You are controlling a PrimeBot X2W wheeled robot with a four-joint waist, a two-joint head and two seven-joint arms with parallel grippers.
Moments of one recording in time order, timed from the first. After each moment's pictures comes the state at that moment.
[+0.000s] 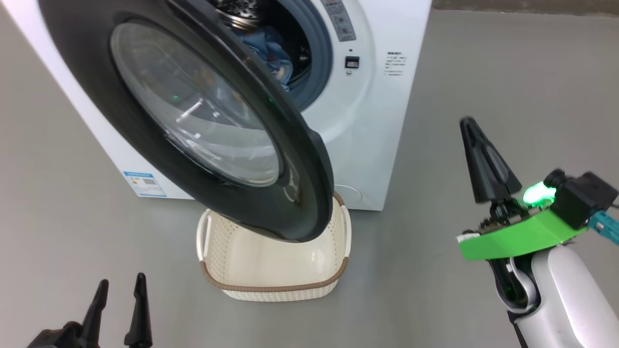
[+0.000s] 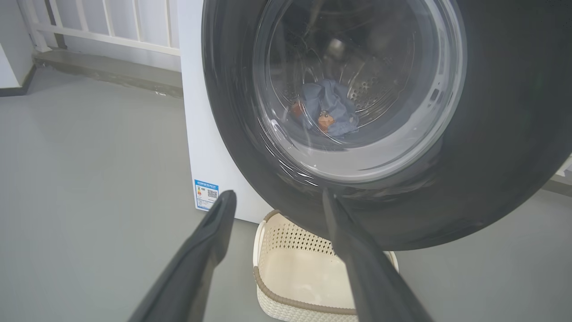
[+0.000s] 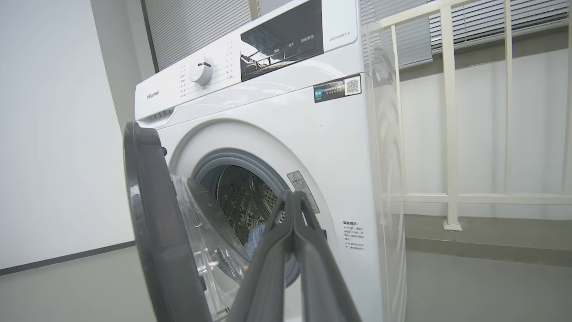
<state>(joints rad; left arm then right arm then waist) 0.04 0.11 0.00 0.16 -0.39 -0.13 -0.26 -0.35 -0.17 0.15 0.08 0.42 0.13 -0.26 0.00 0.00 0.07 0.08</state>
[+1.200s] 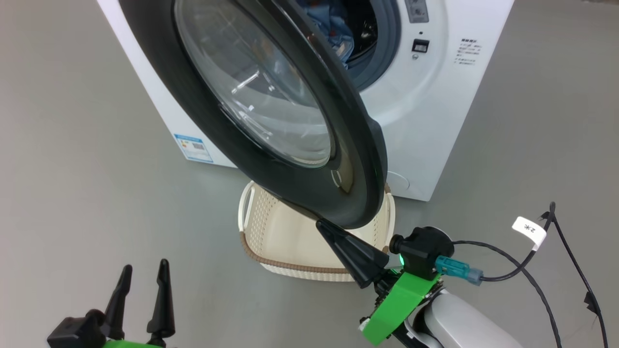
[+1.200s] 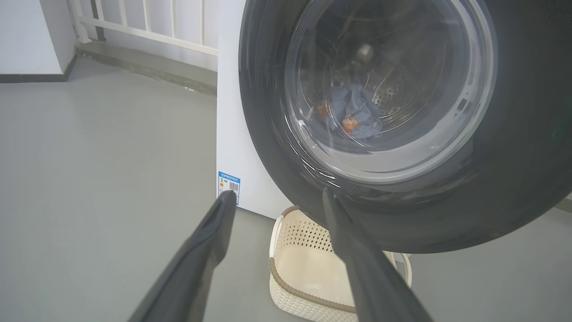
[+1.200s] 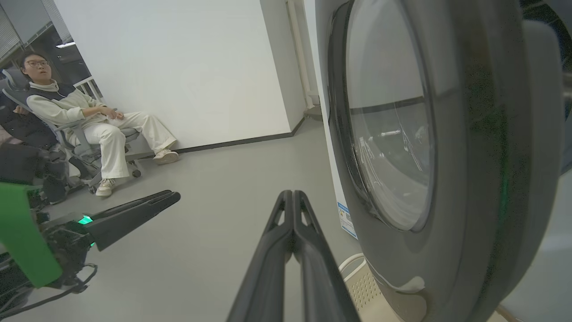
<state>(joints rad) 0.02 0.06 -0.04 0.12 -0.38 -0.13 -0.26 -0.41 -0.17 0.68 0.26 0.52 0.13 -0.26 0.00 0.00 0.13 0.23</state>
